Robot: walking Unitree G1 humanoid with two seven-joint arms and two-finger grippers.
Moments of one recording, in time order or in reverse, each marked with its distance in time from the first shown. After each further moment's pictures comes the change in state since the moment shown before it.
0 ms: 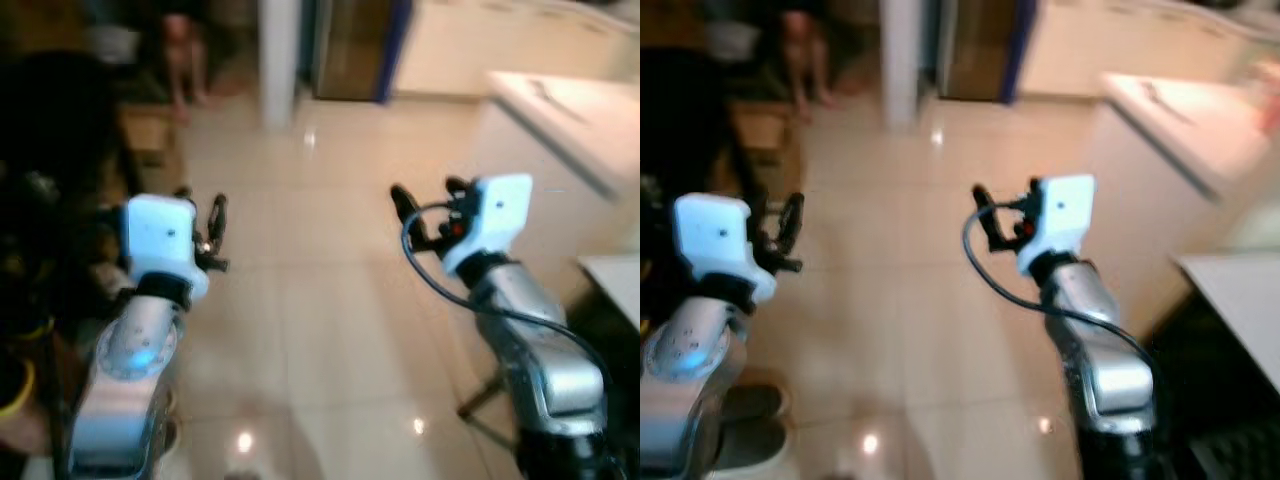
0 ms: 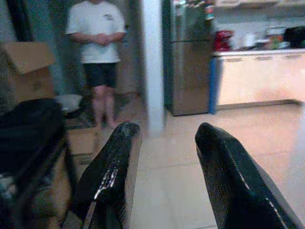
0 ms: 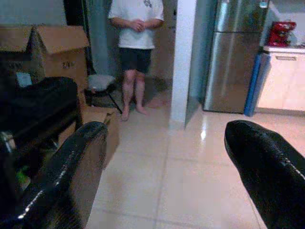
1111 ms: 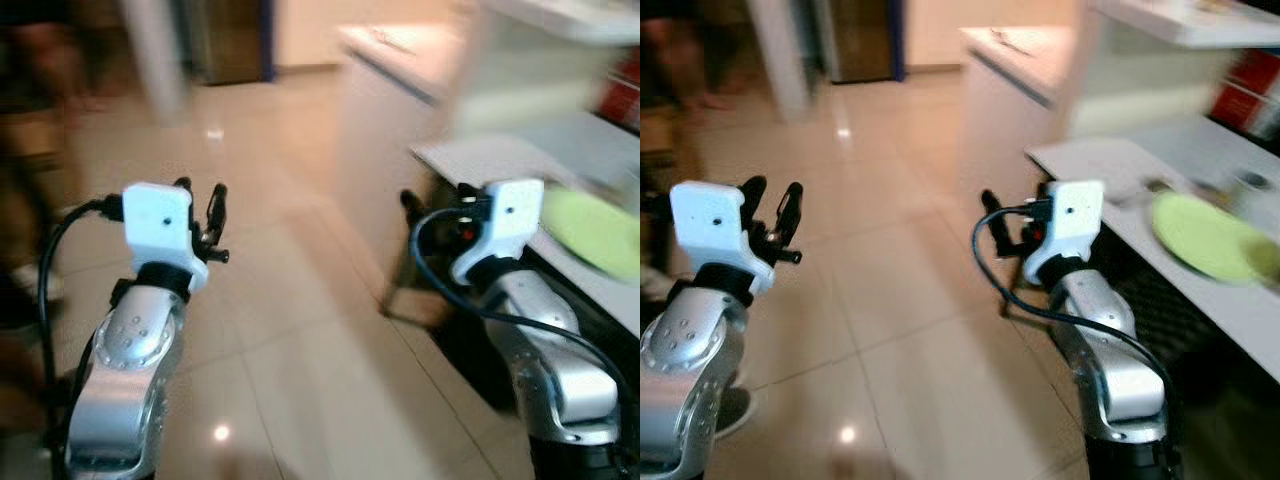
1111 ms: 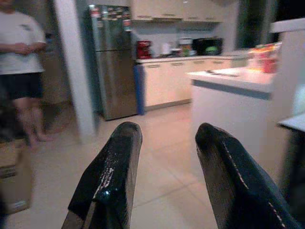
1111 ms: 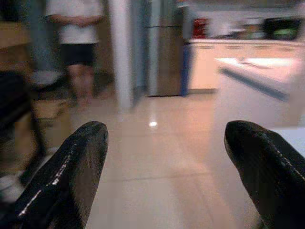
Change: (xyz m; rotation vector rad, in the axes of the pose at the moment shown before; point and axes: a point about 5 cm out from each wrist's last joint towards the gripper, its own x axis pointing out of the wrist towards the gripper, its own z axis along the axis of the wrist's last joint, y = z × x) left arm 0.002 -0.005 0.008 -0.021 -0.011 -0.022; right arm -0.008 -0.001 -0.002 -0.013 0.037 0.027
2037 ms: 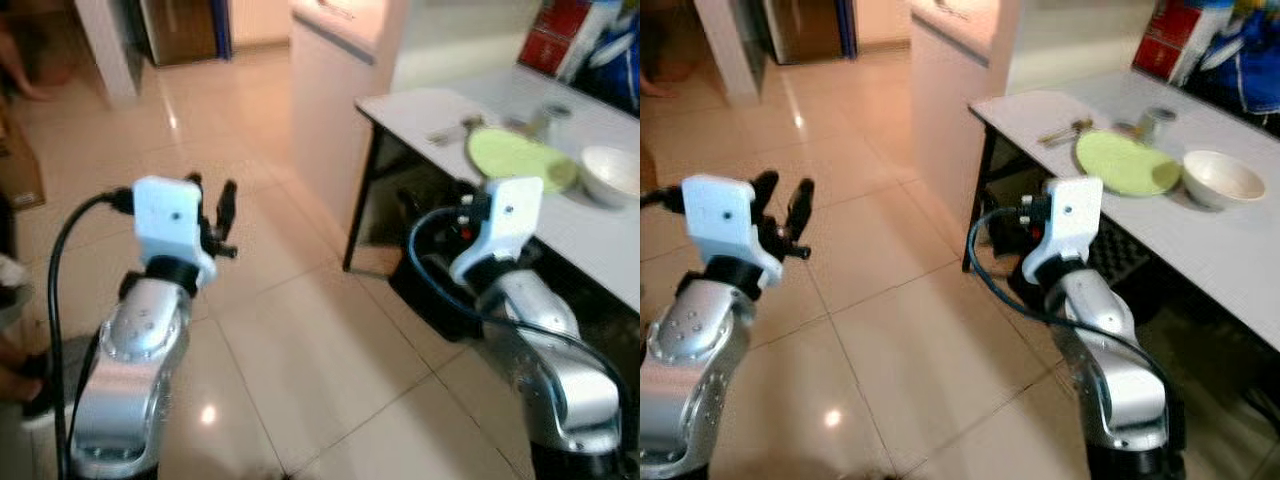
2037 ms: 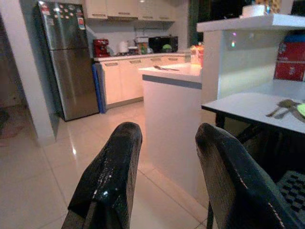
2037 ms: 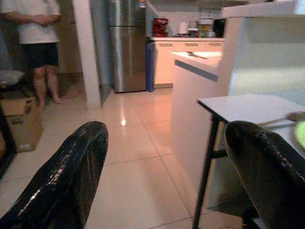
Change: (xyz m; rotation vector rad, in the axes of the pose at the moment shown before) left arm 0.008 -0.005 0.006 -0.014 -0.021 -0.041; right arm -0.005 0.001 0.005 -0.009 -0.020 -0.031
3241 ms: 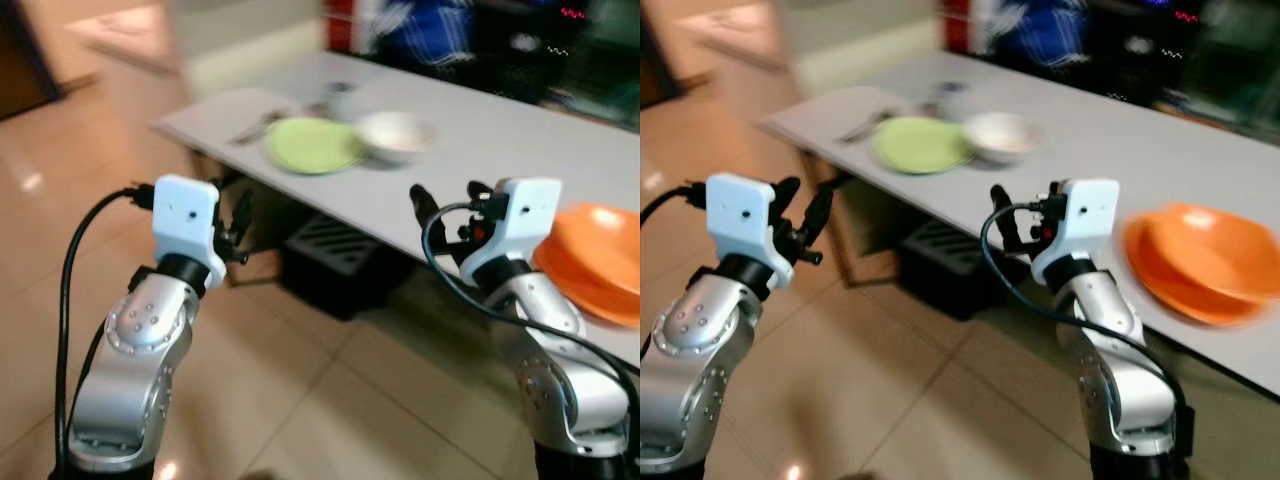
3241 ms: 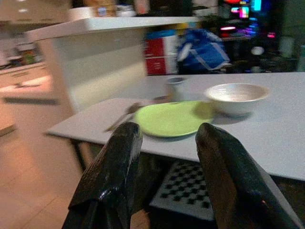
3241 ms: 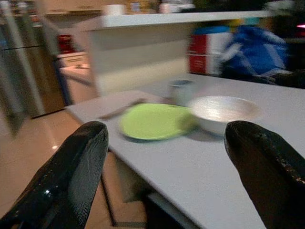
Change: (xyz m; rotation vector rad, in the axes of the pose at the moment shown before) left arm 0.005 -0.011 0.001 0.001 0.045 -0.116; right arm -0.005 -0.010 0.005 0.030 -0.014 -0.063
